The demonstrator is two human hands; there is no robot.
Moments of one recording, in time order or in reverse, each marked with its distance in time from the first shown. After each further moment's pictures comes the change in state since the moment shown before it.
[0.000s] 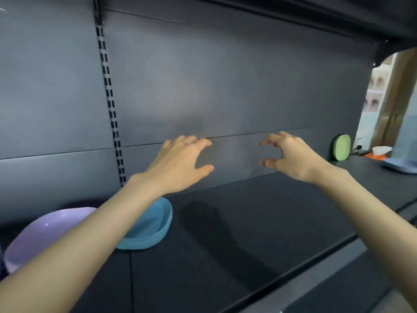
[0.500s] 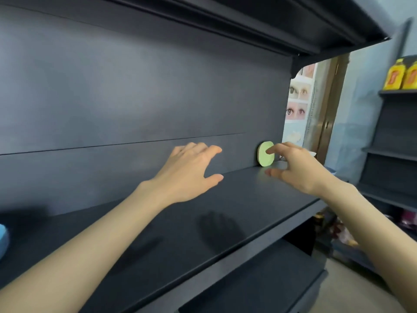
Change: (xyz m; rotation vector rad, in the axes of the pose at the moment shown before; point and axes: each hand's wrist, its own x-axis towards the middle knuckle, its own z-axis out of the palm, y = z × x) left_hand 0.135 0.246 0.088 -0.135 0.007 0.188; right_hand -0.060 0.255 -0.116 -0.139 0.073 0.129
